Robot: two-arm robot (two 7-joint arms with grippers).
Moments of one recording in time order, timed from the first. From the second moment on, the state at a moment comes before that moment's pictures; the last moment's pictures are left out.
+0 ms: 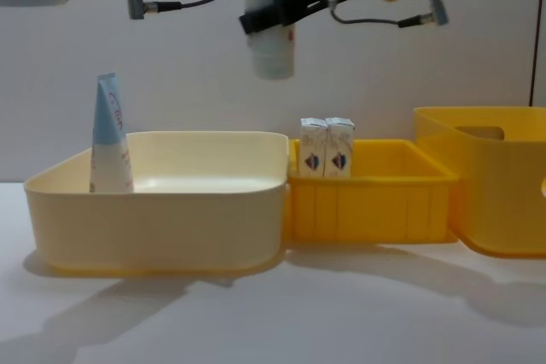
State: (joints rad) left arm -0.71 0.11 0.33 -1.43 -0.29 0.36 -0.21; right arm 1.03 0.11 -0.55 -0.96 0.09 0.33 0.60
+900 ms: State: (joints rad) left arm -0.71 0.11 0.33 -1.43 -0.29 0.36 -0.21; right arm 0.99 0.25 -0.44 -1.06 0.07 0.46 0.44
